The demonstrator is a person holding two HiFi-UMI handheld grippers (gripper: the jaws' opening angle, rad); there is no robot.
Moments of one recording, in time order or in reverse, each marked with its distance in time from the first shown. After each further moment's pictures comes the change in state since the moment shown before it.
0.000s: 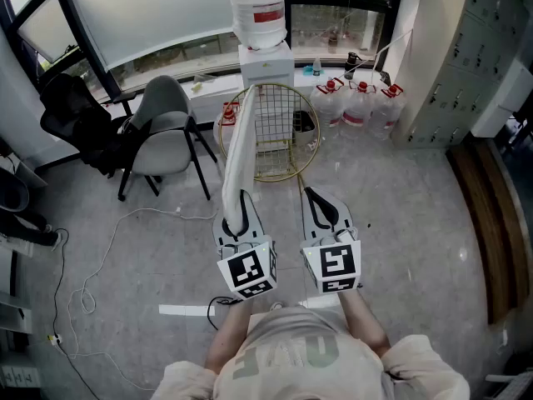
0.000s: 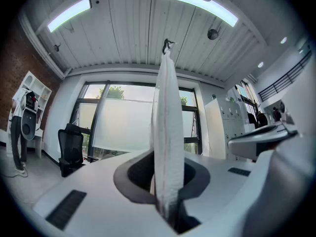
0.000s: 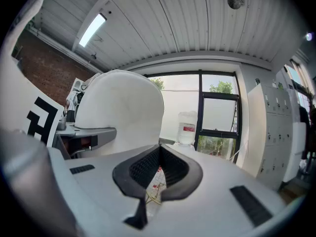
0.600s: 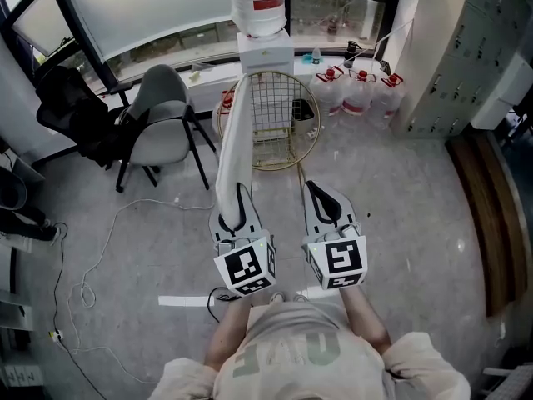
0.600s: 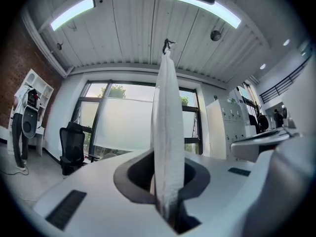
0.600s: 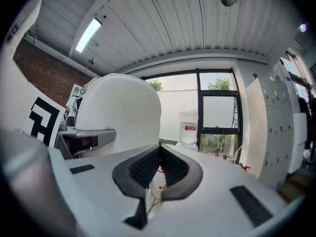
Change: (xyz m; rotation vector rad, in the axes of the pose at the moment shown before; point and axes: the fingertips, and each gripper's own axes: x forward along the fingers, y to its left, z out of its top) left arm -0.005 0.012 0.003 -0.021 -0.004 0.013; right arm -0.002 0.007 0.000 0.055 -0.021 0.018
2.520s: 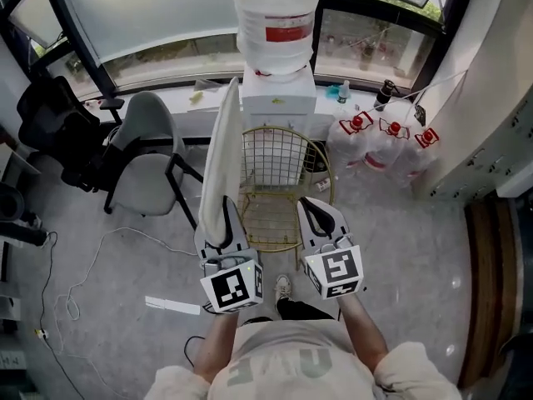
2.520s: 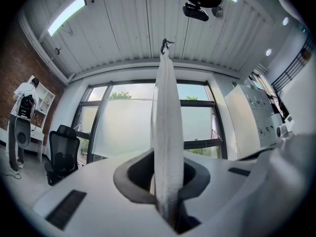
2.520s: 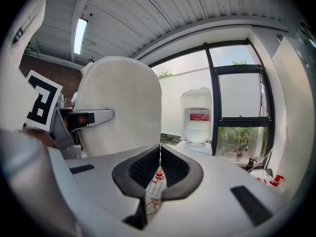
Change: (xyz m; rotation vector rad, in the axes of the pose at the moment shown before) left arm 0.373 0.001 -0.026 0.050 -0.084 0.140; right arm 0.367 -0.188 -0.061 0.018 0.073 0.220
